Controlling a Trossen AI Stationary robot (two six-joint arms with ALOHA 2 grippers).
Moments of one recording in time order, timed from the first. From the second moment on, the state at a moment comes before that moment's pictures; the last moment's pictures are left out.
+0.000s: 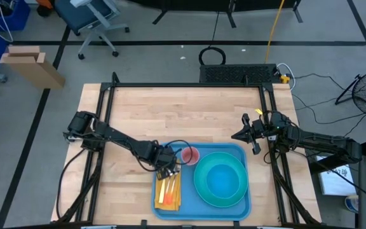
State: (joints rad) left arm -0.28 1.84 1.12 -0.69 -0.12 -0.63; right arm -0.35 0.33 0.02 0.28 -0.55 0.09
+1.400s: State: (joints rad) left arm -0.31 1.48 1.13 -0.52 -0.37 0.03; right arm -0.35 0.31 0.02 0.31 -0.55 -0.07
